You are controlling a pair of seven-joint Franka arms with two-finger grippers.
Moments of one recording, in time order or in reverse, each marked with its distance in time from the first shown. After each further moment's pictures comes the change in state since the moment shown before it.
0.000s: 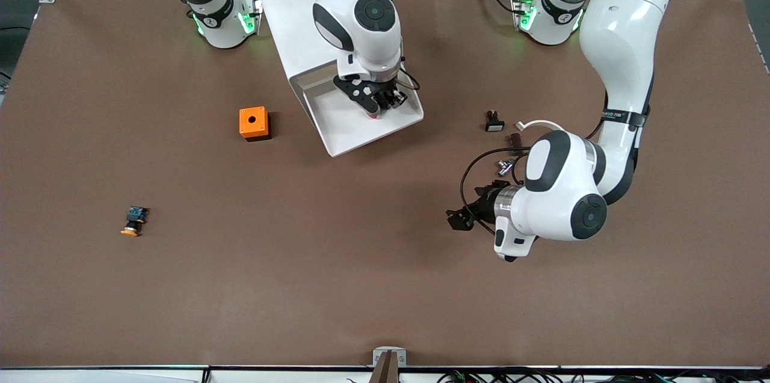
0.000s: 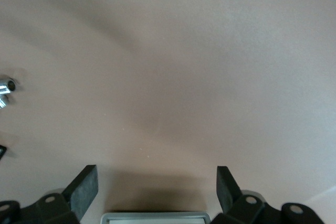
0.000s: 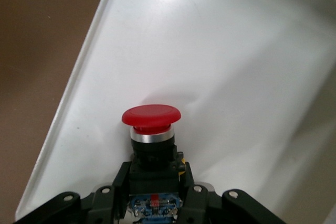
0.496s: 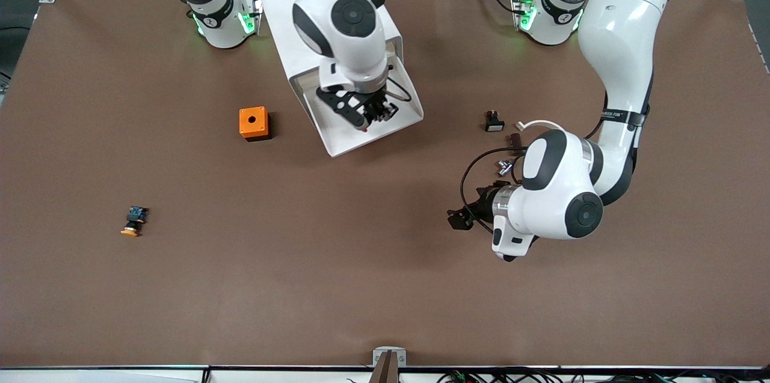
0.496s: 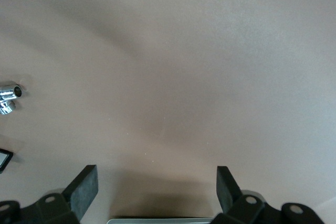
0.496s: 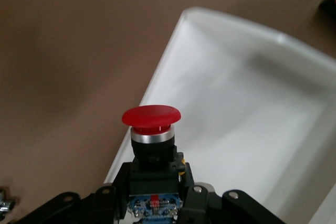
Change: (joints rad) left arm -0.004 -0.001 -0.005 0.000 0.018 0.001 0.000; right arm -0.115 -0.014 -0.026 0.127 0.000 -0.122 -0.168
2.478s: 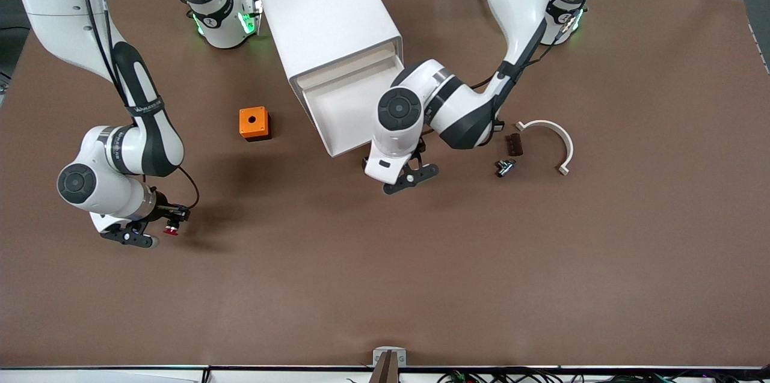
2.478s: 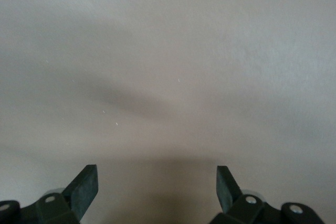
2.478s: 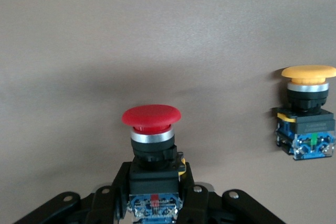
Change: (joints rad) left arm -0.398 -0.025 -0.002 -0.065 0.344 0.151 -0.261; right arm -0.831 0.221 -0.009 -0.176 -0.093 0.349 -1.244
